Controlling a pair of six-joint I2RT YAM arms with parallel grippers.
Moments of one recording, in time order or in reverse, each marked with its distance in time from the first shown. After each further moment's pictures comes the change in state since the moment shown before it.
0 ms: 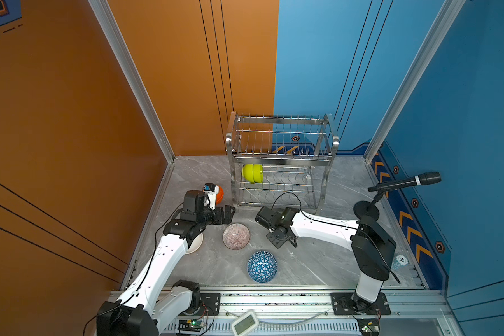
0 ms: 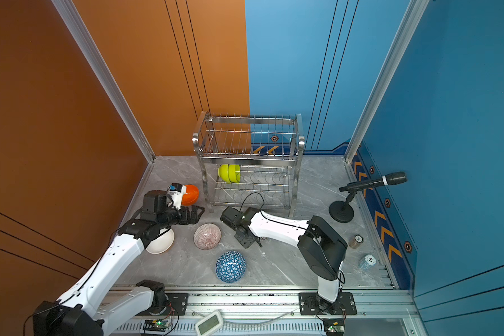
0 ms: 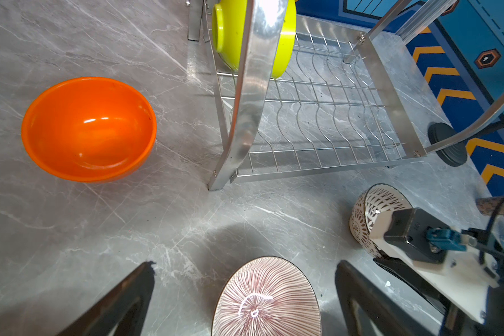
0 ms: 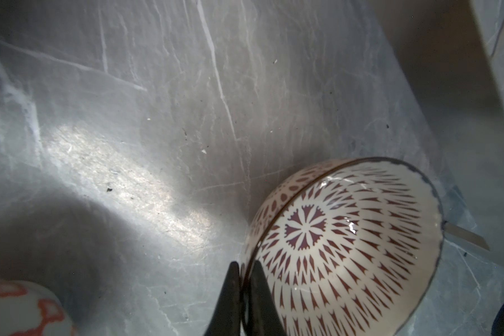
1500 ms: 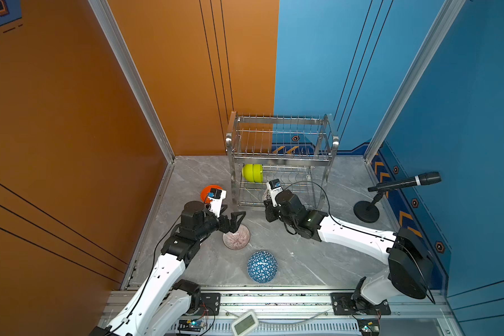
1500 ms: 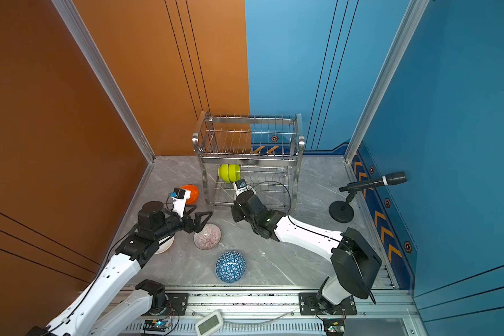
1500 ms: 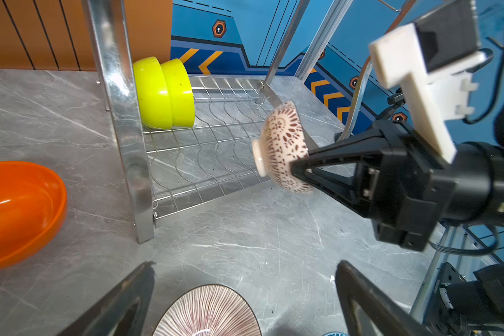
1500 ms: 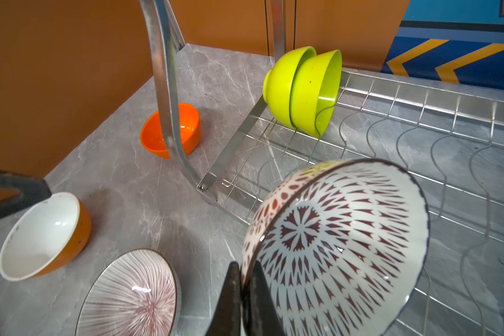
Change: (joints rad) left arm -0.108 -0.200 -0.163 0.258 0.140 -0.003; right arm -0.106 -0.254 -0.250 0.883 -0.024 0.157
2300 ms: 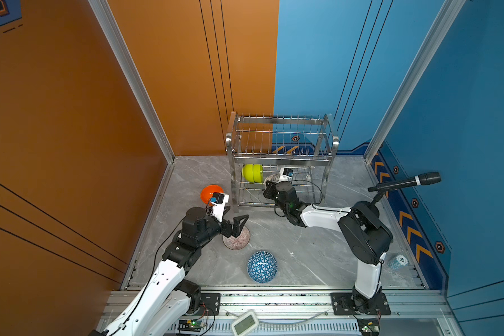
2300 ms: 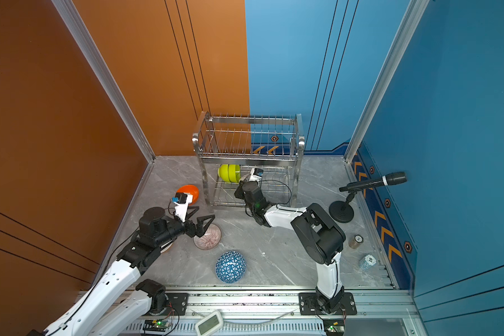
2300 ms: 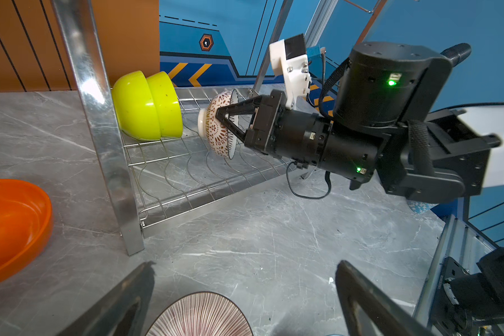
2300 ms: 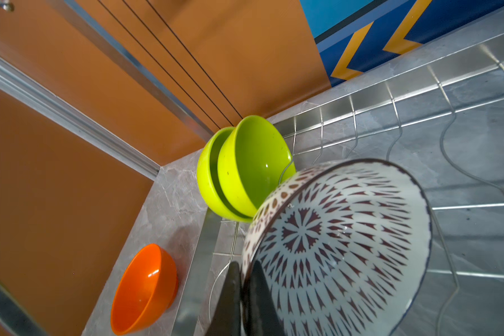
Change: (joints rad) left arm -0.071 -0.060 -0.074 0.088 -0.051 0.004; right arm -0.185 0.362 0.074 0.520 0.056 0.401
